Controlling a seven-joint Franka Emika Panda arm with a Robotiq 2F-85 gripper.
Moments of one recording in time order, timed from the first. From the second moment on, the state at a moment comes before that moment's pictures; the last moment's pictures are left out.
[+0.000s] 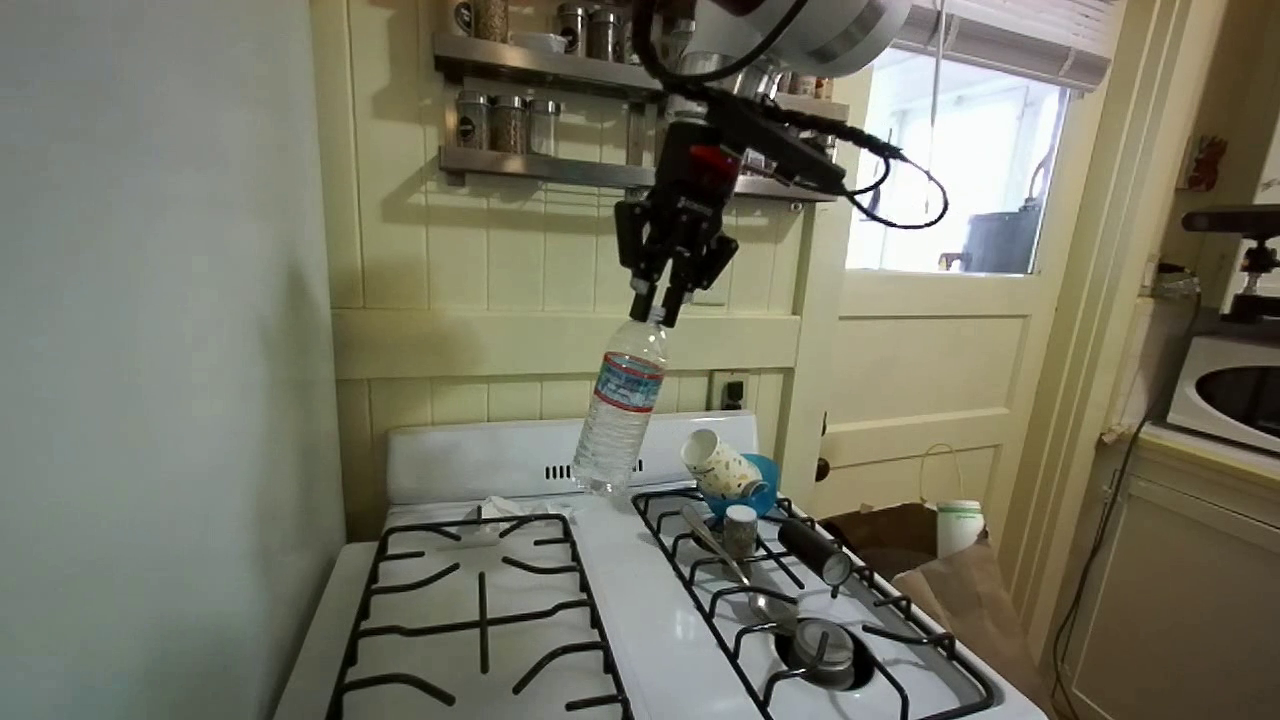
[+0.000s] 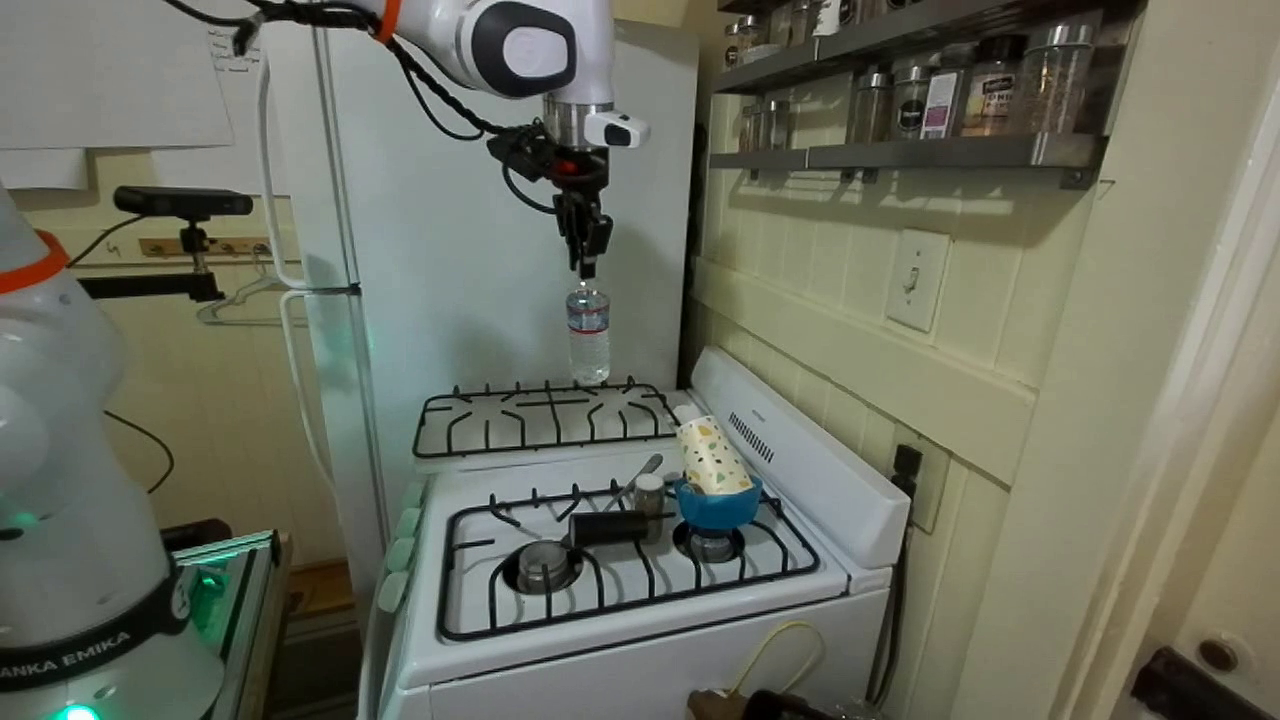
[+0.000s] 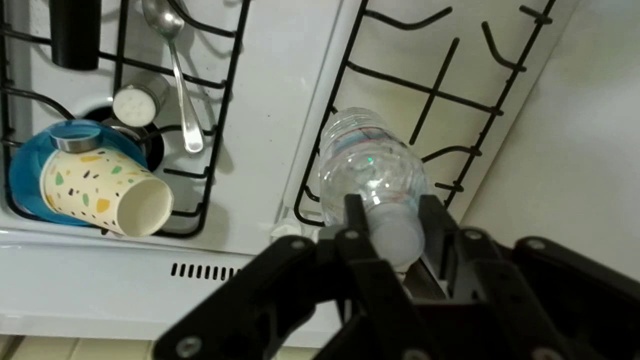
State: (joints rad) arm 0.12 -0.18 0.13 -2.05 0.20 2.03 0.06
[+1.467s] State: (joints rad) arm 0.25 0.32 0.21 -1.60 -0.02 2.03 0.08
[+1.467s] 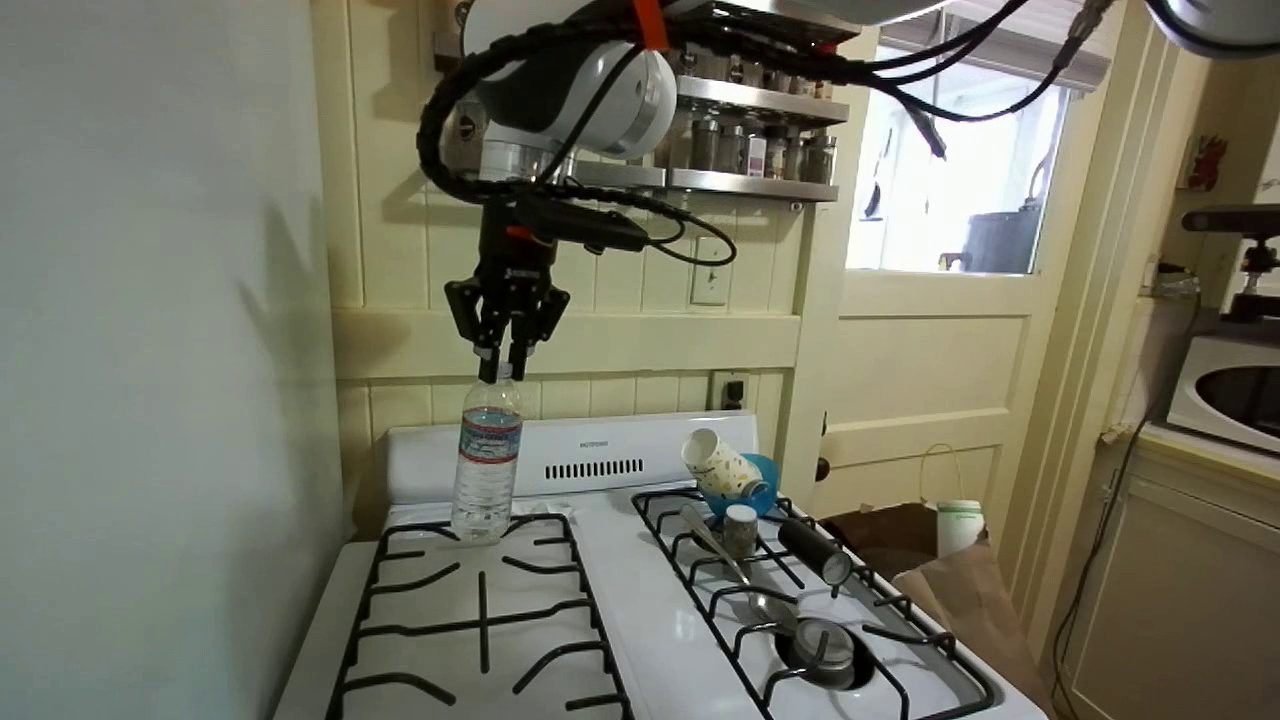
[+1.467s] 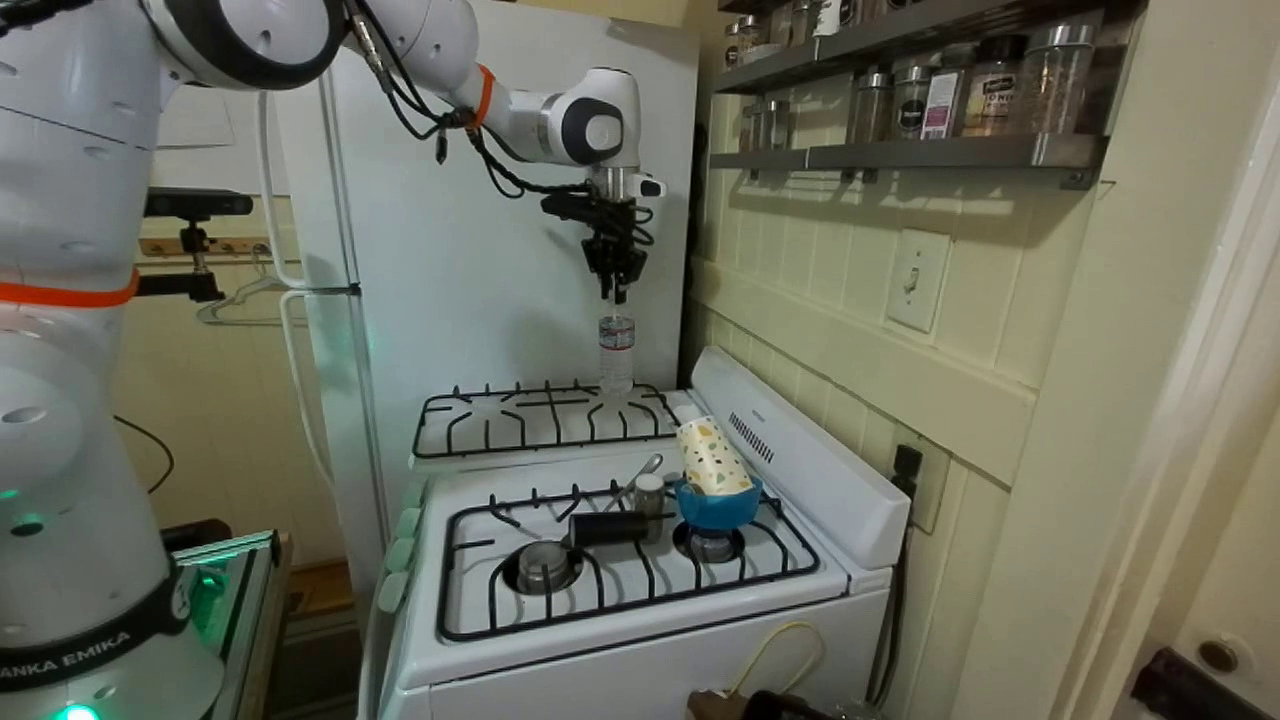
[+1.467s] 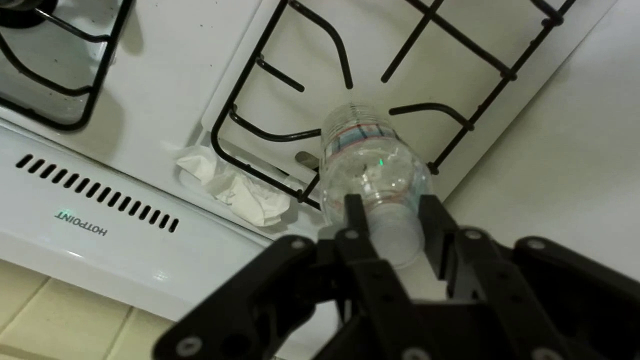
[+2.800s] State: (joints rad) arm 0.30 0.45 0.20 -1.46 -0.09 1.92 0.06
